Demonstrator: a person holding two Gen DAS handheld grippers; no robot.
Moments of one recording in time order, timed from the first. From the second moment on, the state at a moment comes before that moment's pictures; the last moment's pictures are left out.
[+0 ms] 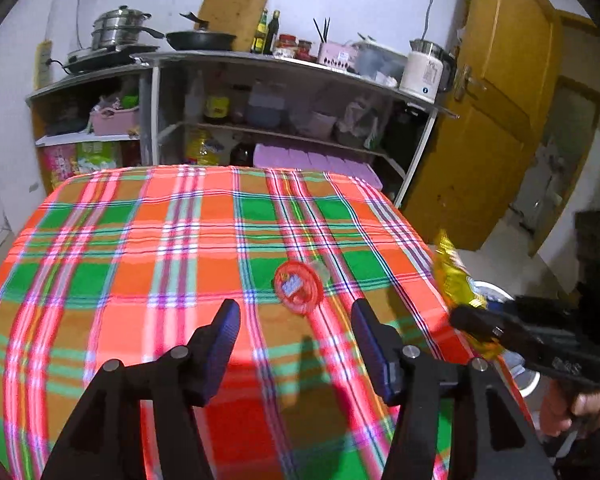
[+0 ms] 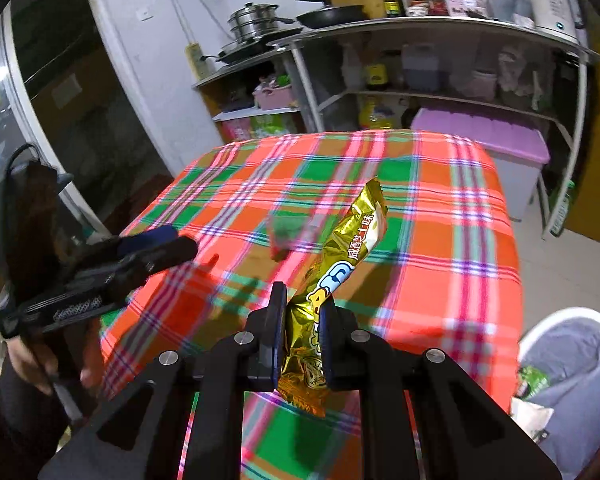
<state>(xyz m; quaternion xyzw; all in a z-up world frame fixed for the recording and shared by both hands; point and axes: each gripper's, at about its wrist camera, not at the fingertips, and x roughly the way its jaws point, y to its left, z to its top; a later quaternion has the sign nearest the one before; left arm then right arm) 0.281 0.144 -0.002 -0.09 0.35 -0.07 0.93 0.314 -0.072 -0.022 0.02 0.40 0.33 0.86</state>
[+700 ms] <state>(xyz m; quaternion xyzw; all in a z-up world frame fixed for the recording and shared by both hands) 0.374 0.123 -0.061 -0.07 0.42 -0.05 0.90 0.333 -0.125 -0.044 0.05 0.41 0.31 0.86</state>
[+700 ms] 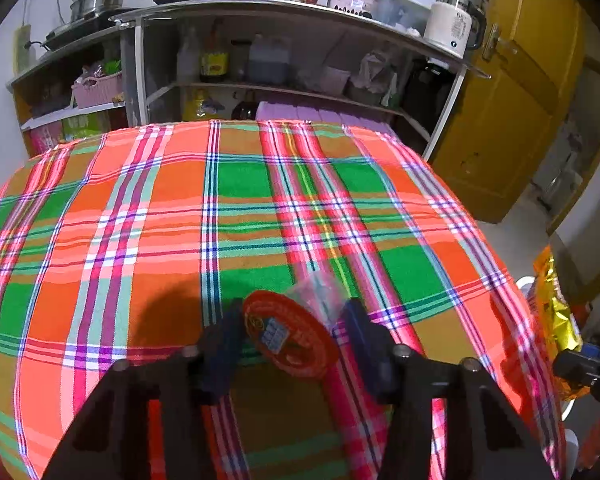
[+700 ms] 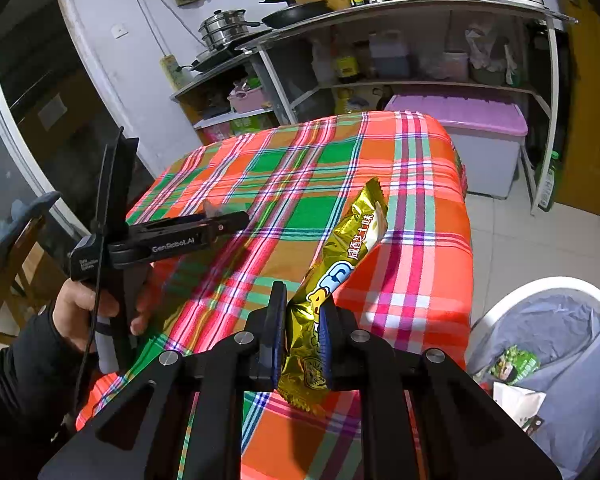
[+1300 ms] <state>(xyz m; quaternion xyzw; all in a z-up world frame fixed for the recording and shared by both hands) 0.275 0.072 0.004 -0.08 0.34 -0.09 0.93 0.274 -0.157 -0.014 0.03 0.37 0.28 0.89</state>
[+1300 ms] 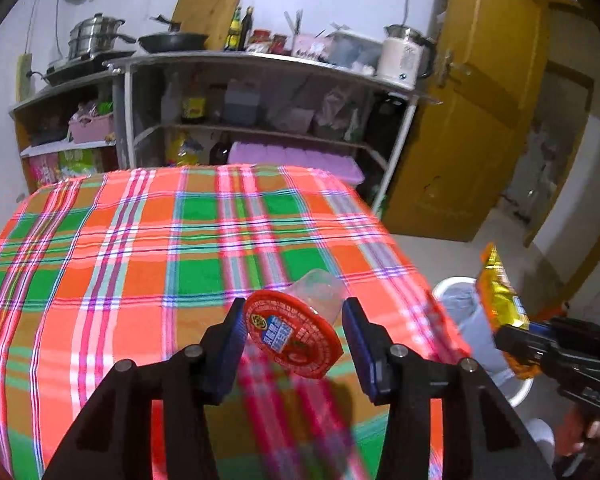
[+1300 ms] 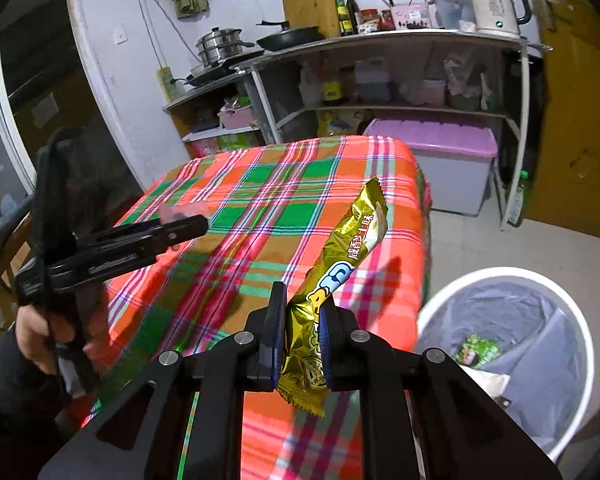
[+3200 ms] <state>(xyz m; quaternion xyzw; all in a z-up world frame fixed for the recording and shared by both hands) 0.295 -0.152 -0.048 -0.02 0.42 -0.26 0.87 0.262 -0.324 -0.090 0.12 0.44 0.13 0.88</state>
